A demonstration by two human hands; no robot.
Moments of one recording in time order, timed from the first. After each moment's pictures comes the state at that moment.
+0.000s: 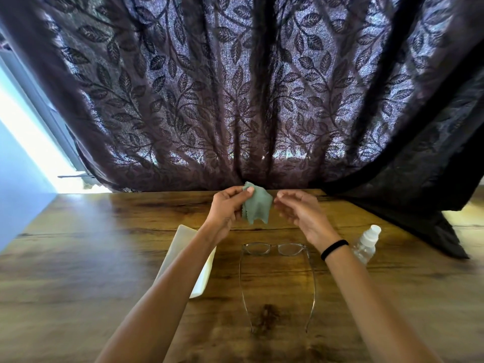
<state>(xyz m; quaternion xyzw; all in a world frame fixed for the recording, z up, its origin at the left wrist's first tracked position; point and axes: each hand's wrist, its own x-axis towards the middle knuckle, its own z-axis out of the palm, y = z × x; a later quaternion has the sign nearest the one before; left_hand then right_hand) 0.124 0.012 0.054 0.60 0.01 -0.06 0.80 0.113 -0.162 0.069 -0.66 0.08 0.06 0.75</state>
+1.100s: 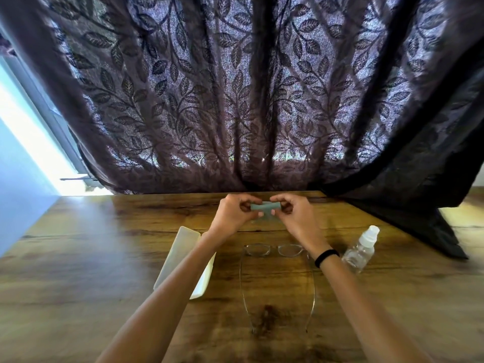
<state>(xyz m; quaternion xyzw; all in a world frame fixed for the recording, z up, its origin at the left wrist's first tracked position) 0.123 0.010 0.049 0.86 -0.11 0.07 0.50 0.103 -0.152 0.063 -0.88 -0.07 -0.12 0.46</state>
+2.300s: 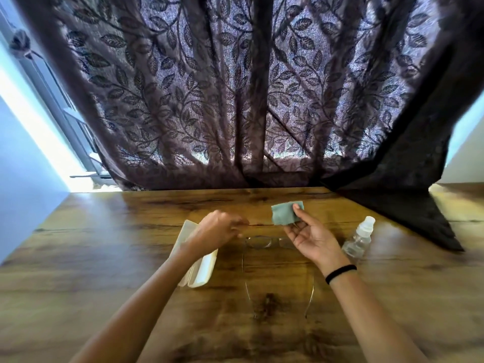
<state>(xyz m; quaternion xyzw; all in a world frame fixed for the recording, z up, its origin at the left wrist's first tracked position) 0.087 0.054 0.031 0.92 -0.26 0.08 0.27 0.074 -0.169 0.043 -0.32 0.19 0.12 0.92</state>
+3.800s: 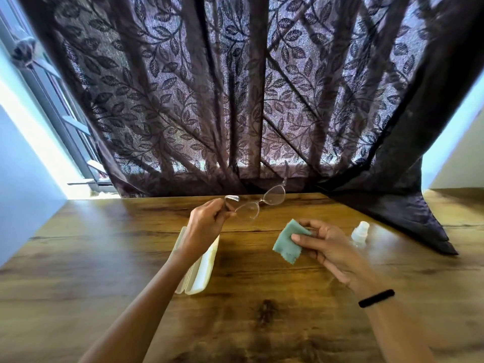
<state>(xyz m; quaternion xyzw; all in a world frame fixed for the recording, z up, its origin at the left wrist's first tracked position) 0.085 0.056 0.048 0.85 -0.21 0.29 0.40 0.028 -0.199 0.079 -0.61 -0.02 0.14 0.78</state>
